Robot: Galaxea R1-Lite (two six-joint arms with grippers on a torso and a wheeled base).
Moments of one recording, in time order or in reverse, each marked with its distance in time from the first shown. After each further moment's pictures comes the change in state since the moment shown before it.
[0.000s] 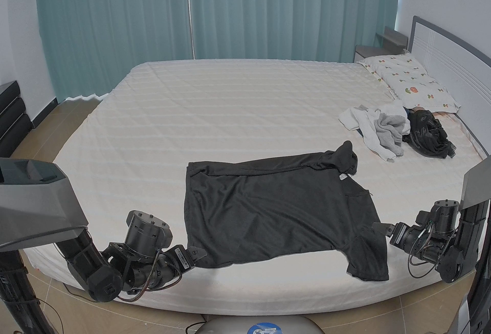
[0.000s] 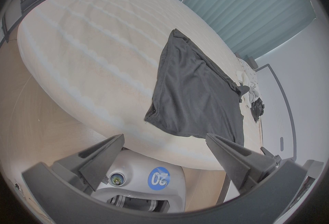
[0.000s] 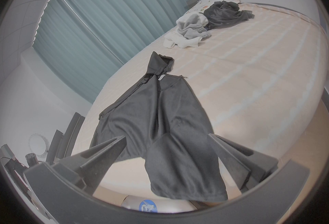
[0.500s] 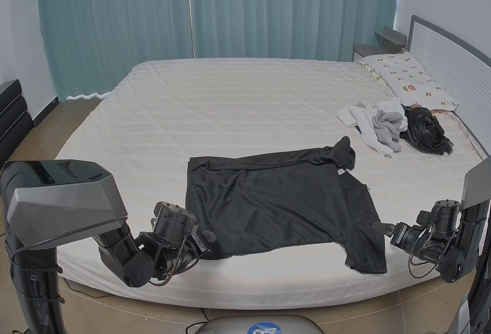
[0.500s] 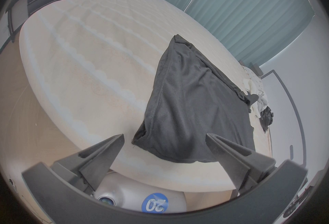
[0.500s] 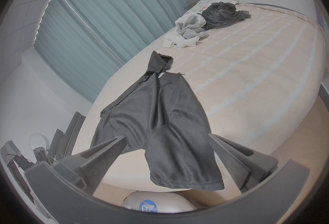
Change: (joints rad) left arm -0.002 0.189 -0.231 0.011 0.119 0.000; right arm -0.004 -0.005 0.006 0.000 0.001 -0.001
